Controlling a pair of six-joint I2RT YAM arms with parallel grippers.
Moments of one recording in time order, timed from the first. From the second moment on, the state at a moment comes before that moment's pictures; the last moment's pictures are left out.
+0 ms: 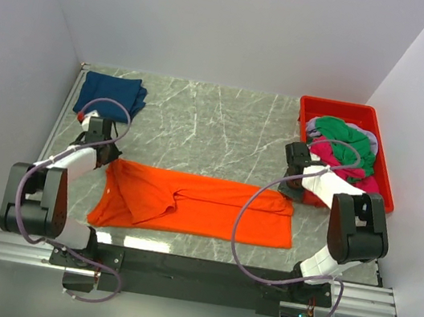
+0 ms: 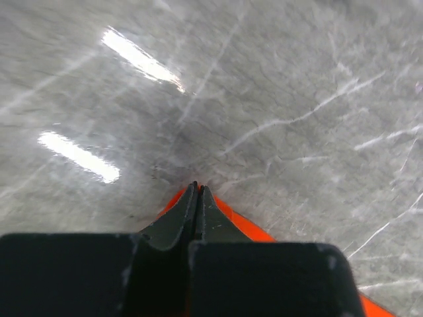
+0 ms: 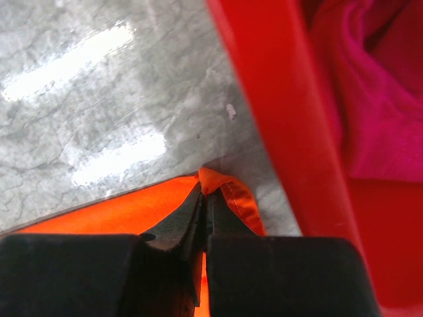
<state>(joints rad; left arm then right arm) 0.04 1.43 0.68 -0.13 -0.18 -0.60 0.20 1.61 0.88 -0.53 0.26 0.56</state>
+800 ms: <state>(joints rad) 0.12 1.28 0.63 -0.14 -0.29 -0.65 0.17 1.60 0.87 -0.53 0.27 0.56</state>
